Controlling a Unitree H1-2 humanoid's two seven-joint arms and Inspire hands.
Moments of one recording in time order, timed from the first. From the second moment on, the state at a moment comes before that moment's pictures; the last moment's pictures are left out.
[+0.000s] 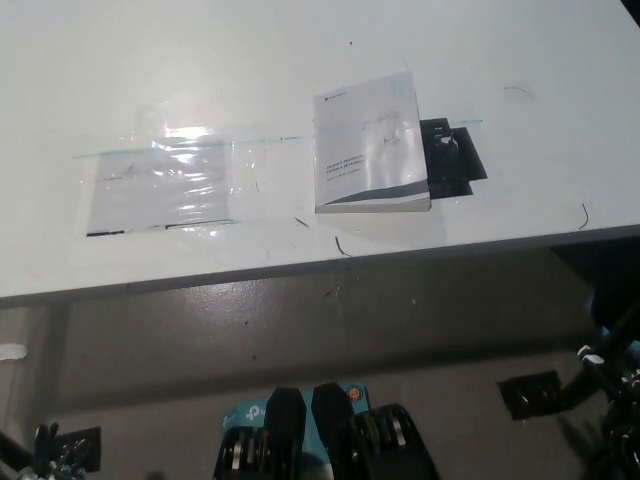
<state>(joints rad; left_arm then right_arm) -0.35 0.00 0.89 0.73 -0.58 0.11 0.25 -0.33 0.04 -0.54 0.49 0.24 0.14 -0.30</state>
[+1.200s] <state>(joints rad) -0.30 0.00 0.86 0.68 -0.69 0.12 0.30 -0.59 -0.01 -0.58 -0.01 0.42 0.20 -0.46</state>
